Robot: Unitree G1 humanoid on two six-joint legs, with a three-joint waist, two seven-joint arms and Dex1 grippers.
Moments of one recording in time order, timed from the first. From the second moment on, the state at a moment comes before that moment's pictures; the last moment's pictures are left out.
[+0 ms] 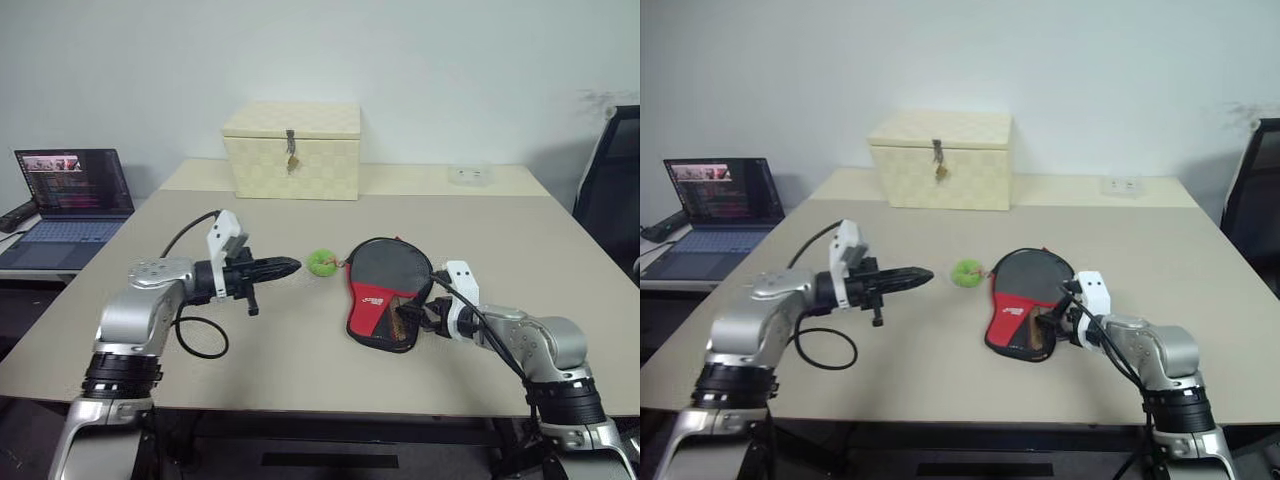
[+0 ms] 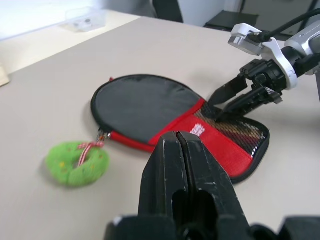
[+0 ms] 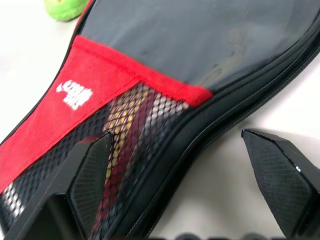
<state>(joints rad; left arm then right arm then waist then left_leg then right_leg) -0.66 0.68 0.10 0.11 -0.41 0.52 -1.16 -0.58 -0.38 -0.07 -0.04 0.56 1.14 0.22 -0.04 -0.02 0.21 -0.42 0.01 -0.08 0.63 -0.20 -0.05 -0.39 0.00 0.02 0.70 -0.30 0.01</state>
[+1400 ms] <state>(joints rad) -0.30 0.82 0.14 -0.22 -0.63 0.65 -1.21 -0.58 -0.23 0.02 -0.15 0.54 1.34 0.39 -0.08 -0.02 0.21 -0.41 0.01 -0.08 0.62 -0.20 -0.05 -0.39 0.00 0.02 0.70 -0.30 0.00</state>
